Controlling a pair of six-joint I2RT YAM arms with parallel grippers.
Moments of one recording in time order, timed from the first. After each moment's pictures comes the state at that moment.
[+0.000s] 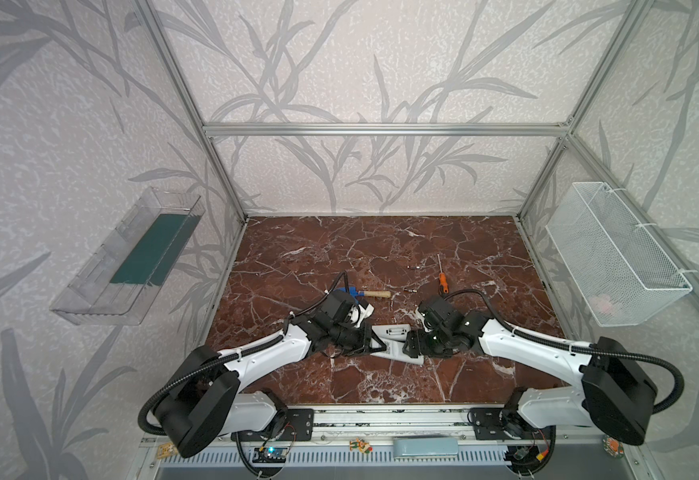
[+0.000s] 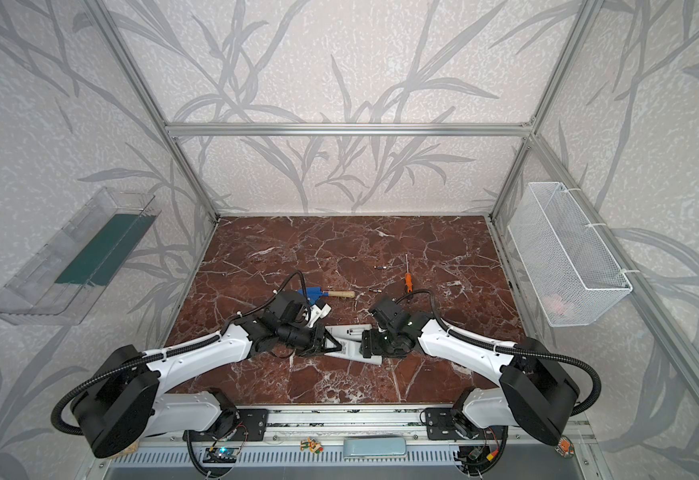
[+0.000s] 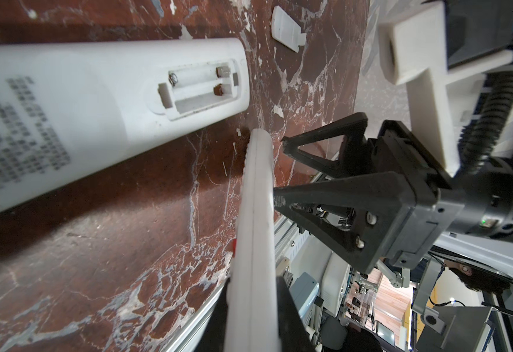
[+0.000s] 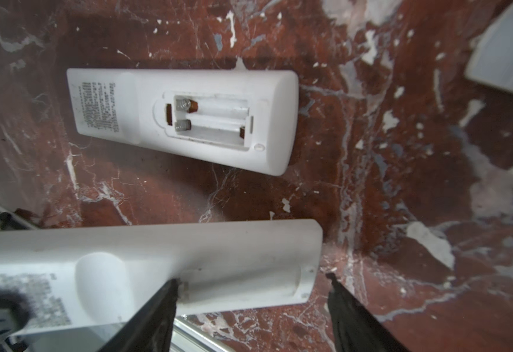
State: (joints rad) left arm -0.69 1.29 0.59 -0.17 0.71 -0.85; right arm 0.85 1.36 0.77 -0.59 -0.17 0.78
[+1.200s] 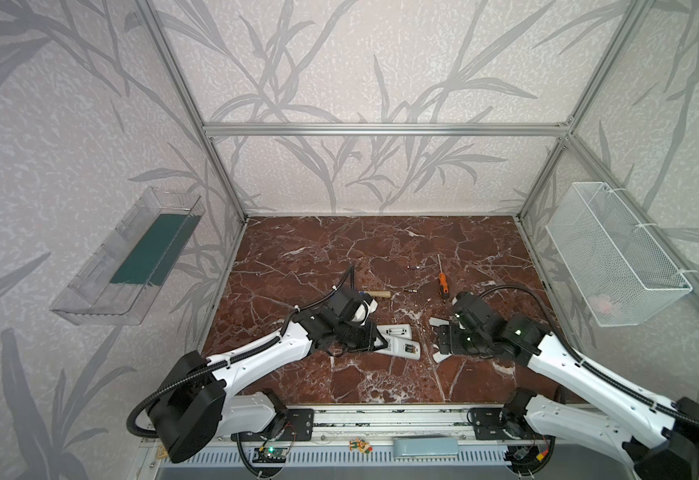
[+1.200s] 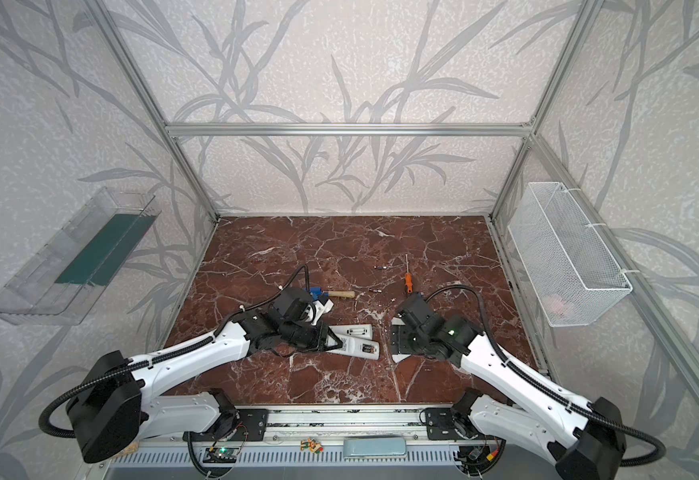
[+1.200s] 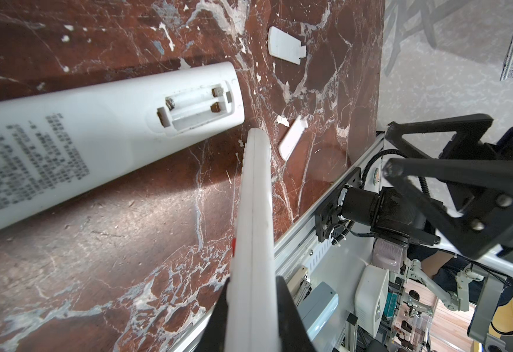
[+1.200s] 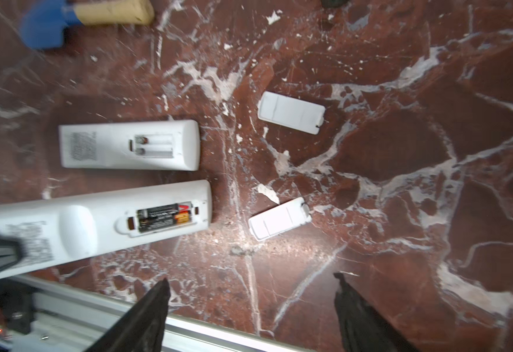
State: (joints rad) left arm -0.74 1.26 0.71 -0.35 0.53 -0.78; right arm 0.70 0.93 0.76 -0.89 -0.01 0.75
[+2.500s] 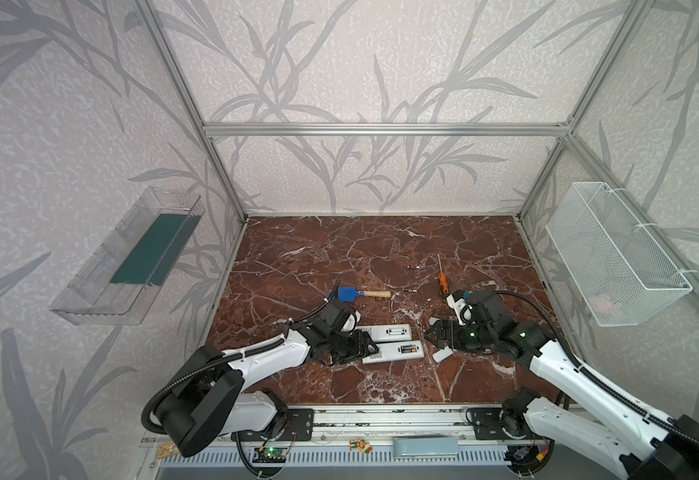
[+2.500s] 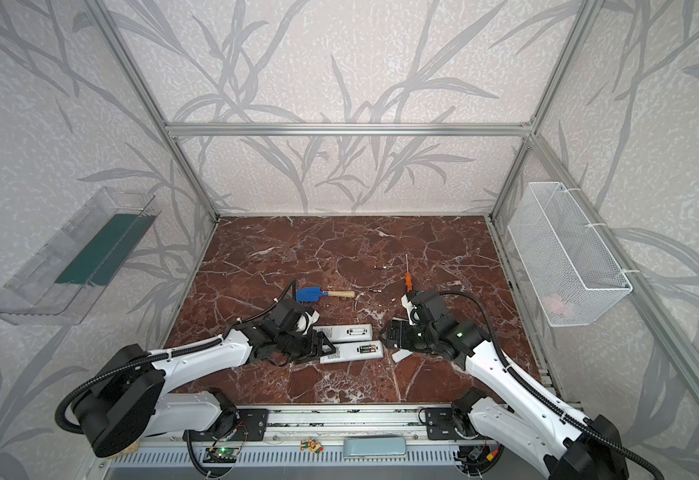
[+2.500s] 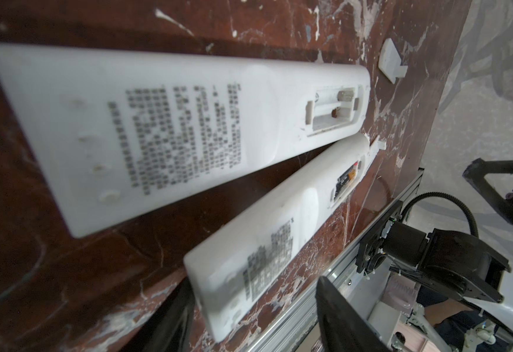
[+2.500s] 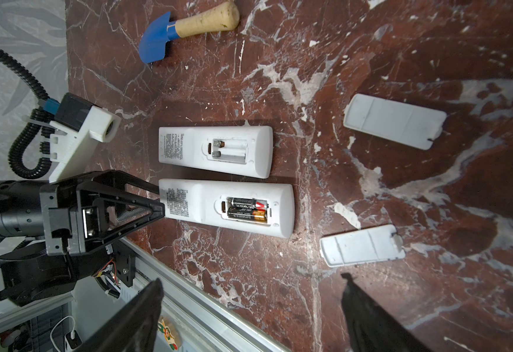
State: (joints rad) left arm -0.67 1.30 0.52 -0.21 0.50 -0.85; right arm 0.57 0.93 0.65 -0.66 -0.32 0.68
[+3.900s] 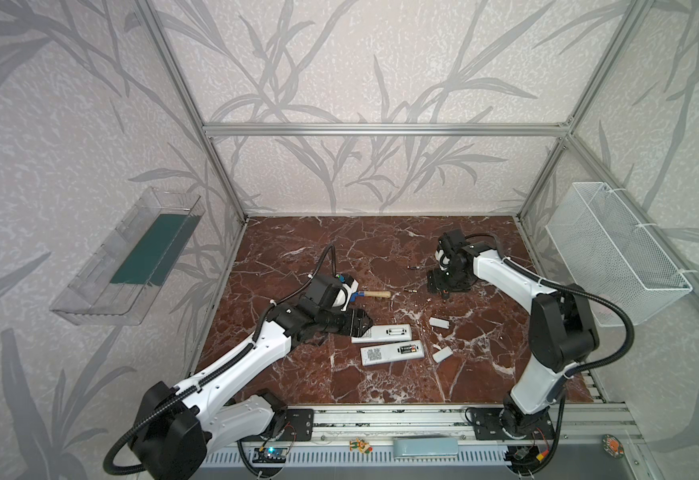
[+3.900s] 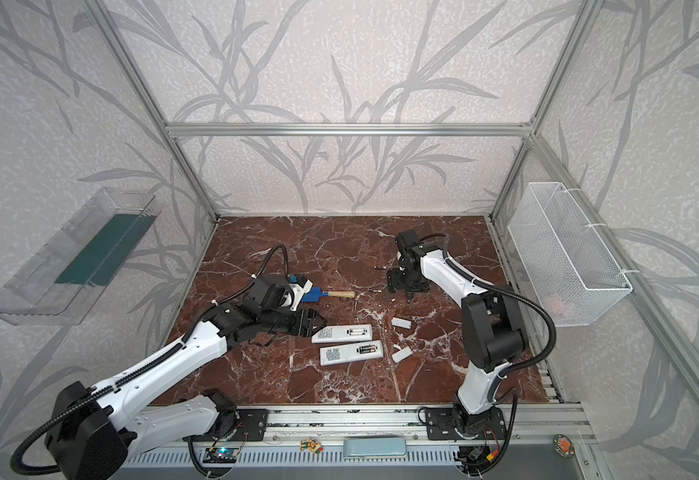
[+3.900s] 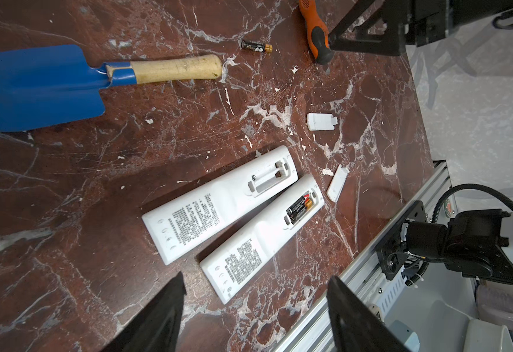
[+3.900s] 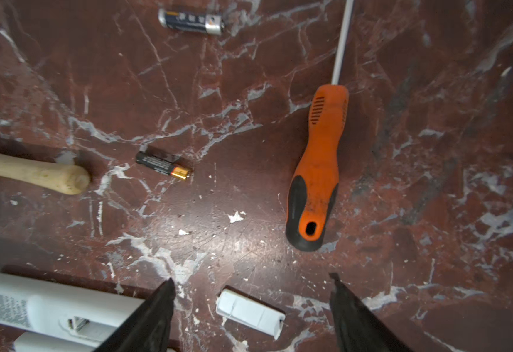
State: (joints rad) left arm -0.59 1.12 0.78 -0.55 0.34 -0.46; right arm 0.34 1.81 1.34 -0.86 -0.07 0.27
